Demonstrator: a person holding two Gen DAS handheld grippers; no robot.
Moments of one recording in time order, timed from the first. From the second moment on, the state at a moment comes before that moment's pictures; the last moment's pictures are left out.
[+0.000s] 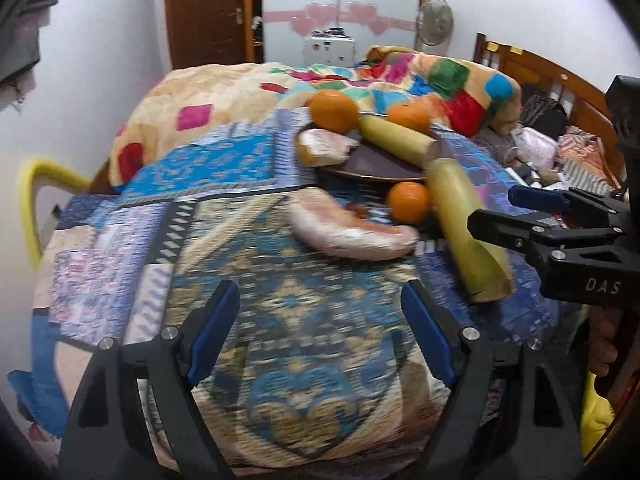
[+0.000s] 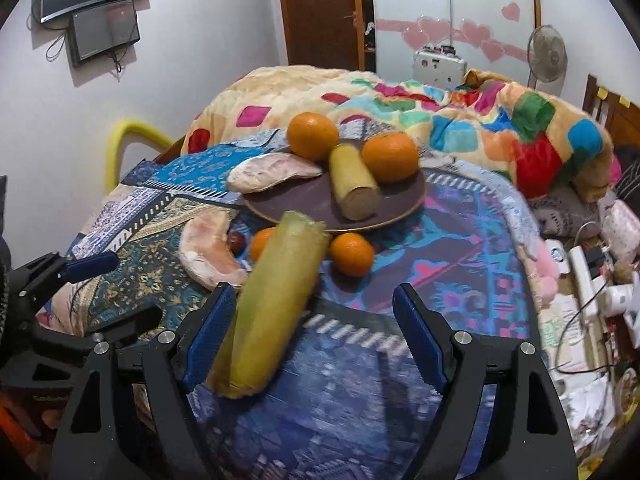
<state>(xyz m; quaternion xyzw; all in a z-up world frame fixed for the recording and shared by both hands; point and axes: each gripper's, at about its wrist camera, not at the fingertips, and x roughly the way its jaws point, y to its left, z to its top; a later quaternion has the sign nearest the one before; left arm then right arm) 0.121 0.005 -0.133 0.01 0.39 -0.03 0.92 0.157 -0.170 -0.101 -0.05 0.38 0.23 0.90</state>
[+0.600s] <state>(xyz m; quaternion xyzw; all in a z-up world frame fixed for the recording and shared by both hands) 0.153 0.004 -0.142 -0.02 0.42 -0.03 0.91 0.159 -0.160 -0.108 -0.06 0.39 0.24 0.89</state>
